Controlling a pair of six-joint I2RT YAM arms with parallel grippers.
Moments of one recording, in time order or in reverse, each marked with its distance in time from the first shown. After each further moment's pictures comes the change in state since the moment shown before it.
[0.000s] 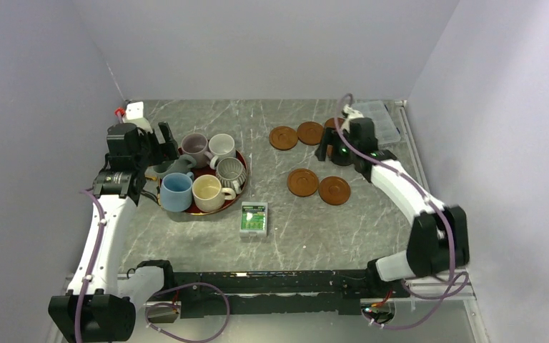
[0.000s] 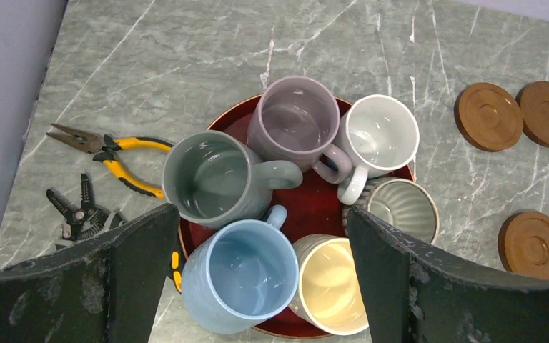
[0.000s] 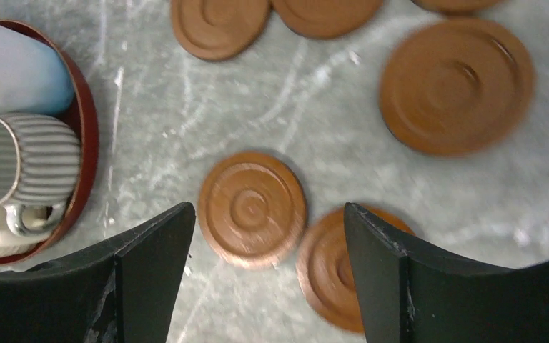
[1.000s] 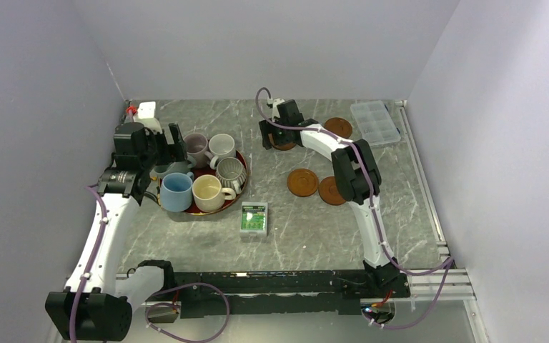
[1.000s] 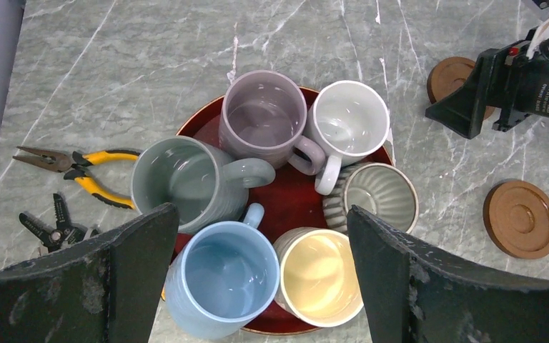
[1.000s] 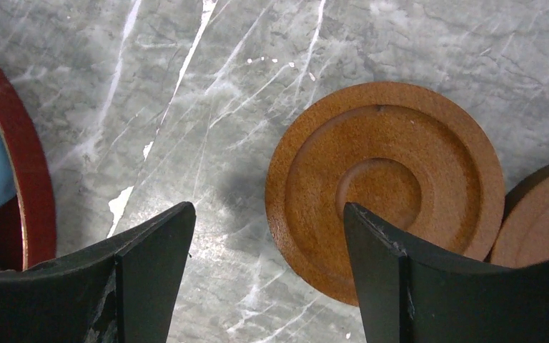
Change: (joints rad) left arm -0.065 0.011 -0.001 0.016 0.047 0.041; right arm 0.280 1.015 0.900 -0.003 0.008 -0.201
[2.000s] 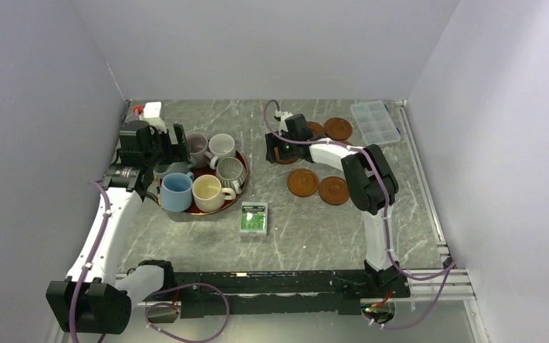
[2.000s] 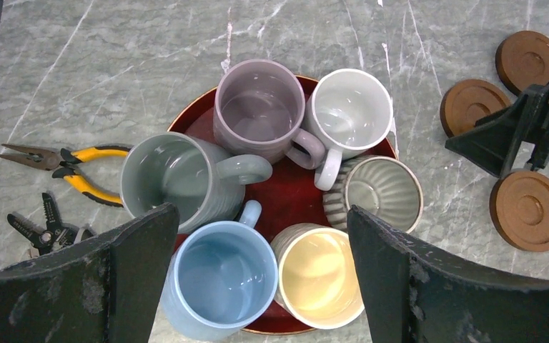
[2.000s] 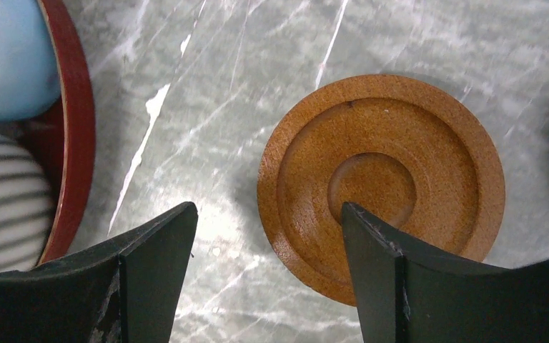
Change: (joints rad) left arm -0.018 0.045 0.000 0.007 0.000 0.007; right arm 0.011 -0.194 -0.370 0.185 -0.060 0.070
